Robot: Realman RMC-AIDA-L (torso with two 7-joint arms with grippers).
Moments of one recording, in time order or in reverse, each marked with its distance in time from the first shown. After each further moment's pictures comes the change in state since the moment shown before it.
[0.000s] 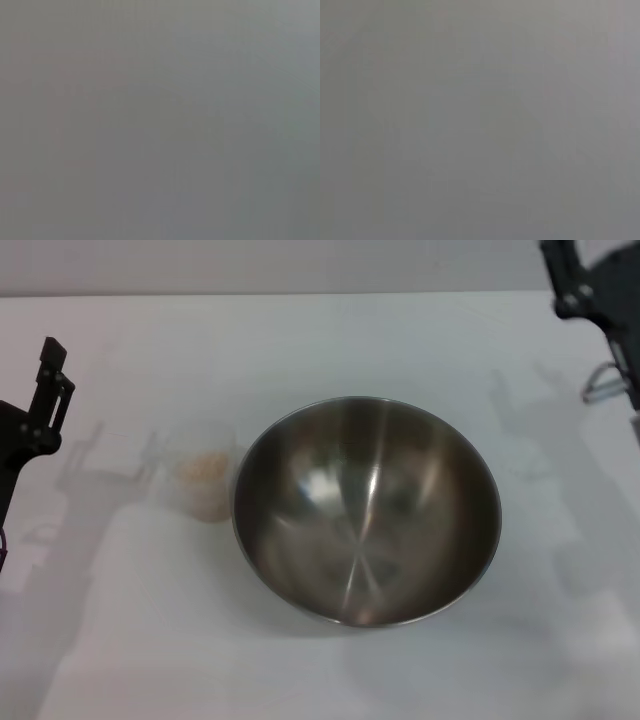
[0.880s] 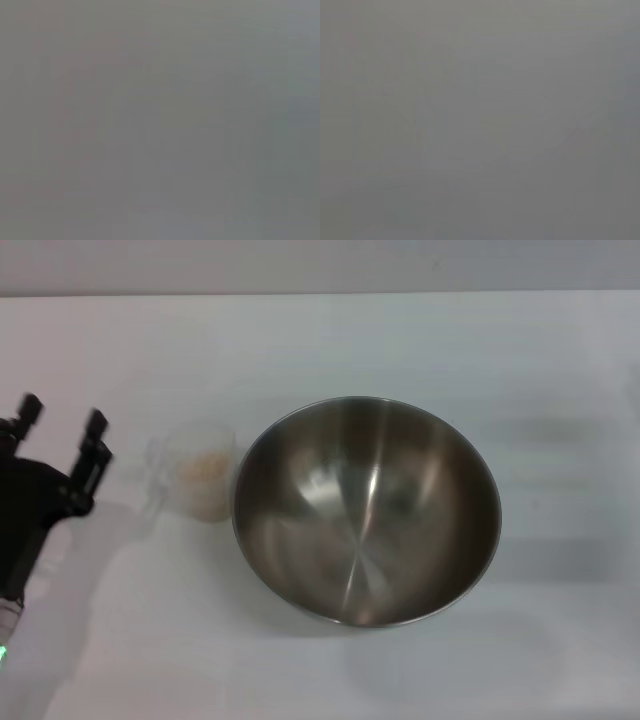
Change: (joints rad) left arm 0.040 0.001 0.133 0.049 0.006 -0.062 0.000; right arm 0.061 -0.011 0.312 0.351 0.043 0.032 0.489
